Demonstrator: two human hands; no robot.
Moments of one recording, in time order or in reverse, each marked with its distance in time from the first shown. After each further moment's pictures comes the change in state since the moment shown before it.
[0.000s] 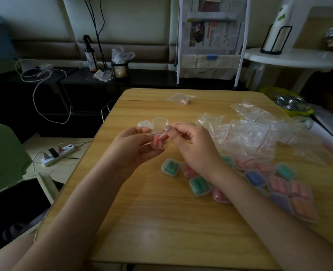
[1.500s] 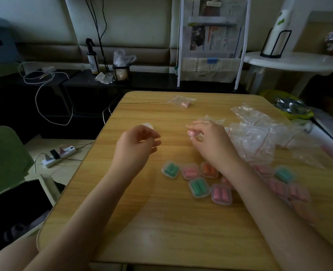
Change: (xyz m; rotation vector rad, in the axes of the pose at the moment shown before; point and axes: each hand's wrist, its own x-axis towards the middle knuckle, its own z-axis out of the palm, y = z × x) left_hand -0.001 -0.013 0.004 0.619 0.215 0.349; right_hand 0.014 0.029 -0.032 -0.576 -0.003 0.155
